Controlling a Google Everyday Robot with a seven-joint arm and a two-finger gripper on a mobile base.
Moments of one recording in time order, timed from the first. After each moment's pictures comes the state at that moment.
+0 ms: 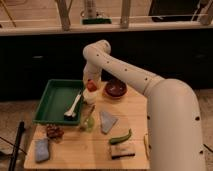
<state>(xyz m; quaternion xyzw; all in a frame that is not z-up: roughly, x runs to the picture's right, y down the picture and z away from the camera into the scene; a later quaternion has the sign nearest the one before) -0.085 -0.027 0.836 -0.16 -0.25 -0.51 0.80</state>
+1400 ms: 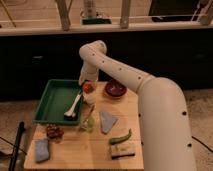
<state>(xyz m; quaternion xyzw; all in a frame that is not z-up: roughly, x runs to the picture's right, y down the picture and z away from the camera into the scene) -0.097 -0.021 0.845 -0.18 -0.26 -0.53 0.79</state>
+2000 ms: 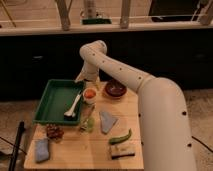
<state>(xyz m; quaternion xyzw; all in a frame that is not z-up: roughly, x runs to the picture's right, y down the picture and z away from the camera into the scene) -0.095 -0.021 0.845 -0.18 -0.27 -0.53 0.79</state>
